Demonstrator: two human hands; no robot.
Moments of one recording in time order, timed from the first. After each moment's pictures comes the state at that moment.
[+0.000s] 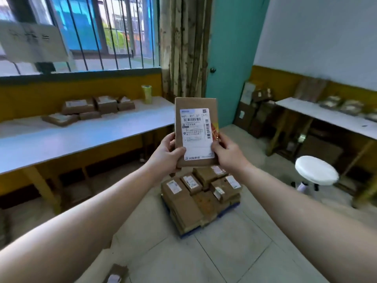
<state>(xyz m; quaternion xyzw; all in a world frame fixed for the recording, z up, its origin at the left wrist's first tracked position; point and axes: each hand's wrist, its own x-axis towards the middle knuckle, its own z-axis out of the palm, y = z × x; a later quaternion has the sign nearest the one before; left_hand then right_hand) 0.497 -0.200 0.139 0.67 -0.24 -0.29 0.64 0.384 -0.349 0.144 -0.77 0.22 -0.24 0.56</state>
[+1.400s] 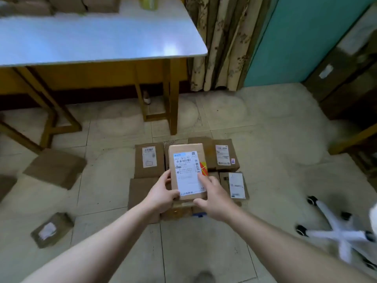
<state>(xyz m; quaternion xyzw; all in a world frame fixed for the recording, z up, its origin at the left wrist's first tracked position) 0.597 -0.631 -0.188 0.78 0.03 -0.35 0.52 0.523 -0.801 -0.172 -0.90 0.15 0.18 0.36</state>
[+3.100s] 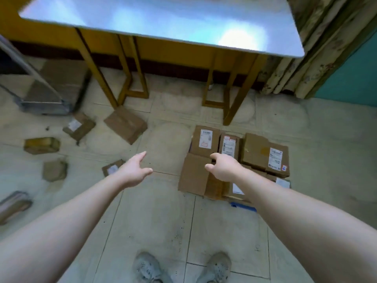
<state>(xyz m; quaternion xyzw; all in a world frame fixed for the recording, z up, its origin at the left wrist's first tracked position) 0.577 -0.425 -0.206 0.90 0.11 -0.31 0.30 0.588 -0.703 -0.208 -0.92 0.06 0.34 0.17</state>
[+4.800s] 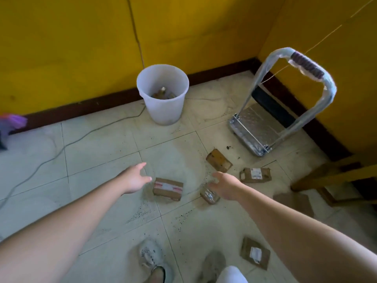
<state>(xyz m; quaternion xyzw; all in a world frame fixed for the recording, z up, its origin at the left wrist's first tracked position) 0.378 0.477 -0.144 0.74 0.53 -0.14 0.39 0.615 0.301 -0.135 -0.83 -0.36 0.41 0.01</state>
